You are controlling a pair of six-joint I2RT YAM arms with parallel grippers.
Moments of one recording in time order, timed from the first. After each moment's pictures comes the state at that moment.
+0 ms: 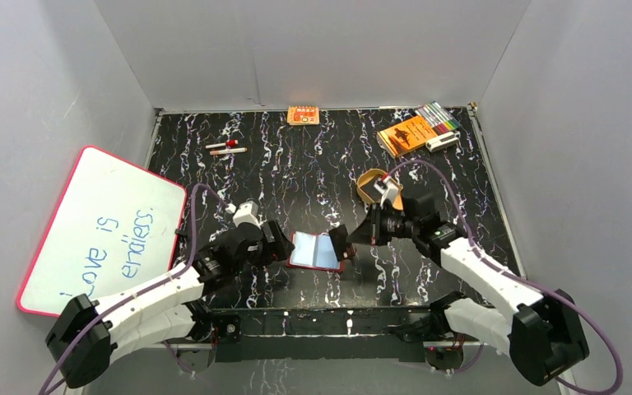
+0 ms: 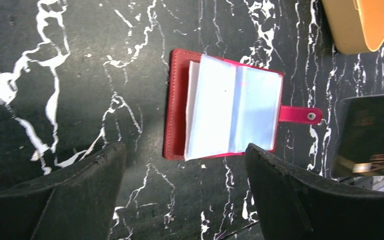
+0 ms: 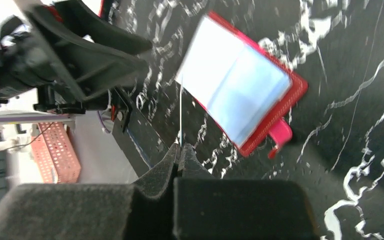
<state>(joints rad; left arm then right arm) -0.83 0.89 0.40 -0.21 -0.25 -0.90 0.49 1.00 0.60 -0.16 -0.64 0.57</state>
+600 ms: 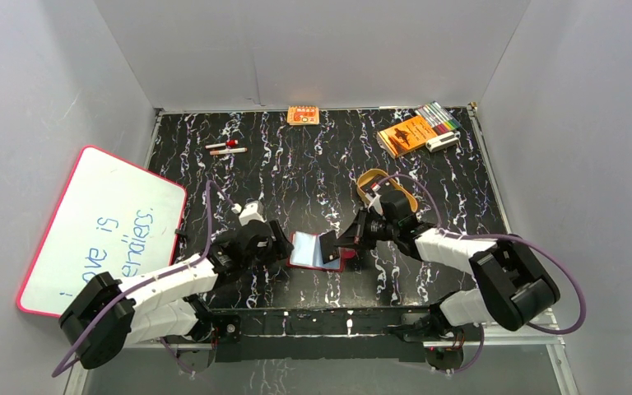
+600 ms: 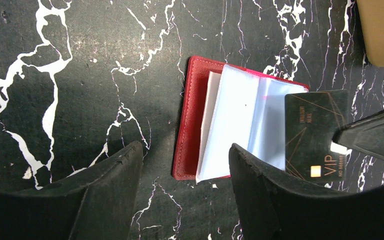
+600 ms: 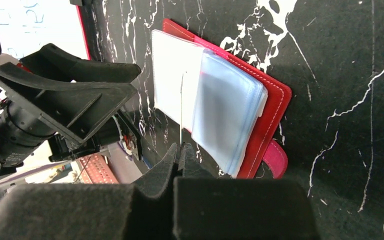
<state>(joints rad) -0.82 1.08 0.41 -0.09 -0.25 -0.92 0.57 1.34 0.48 0.21 -0.58 0.91</state>
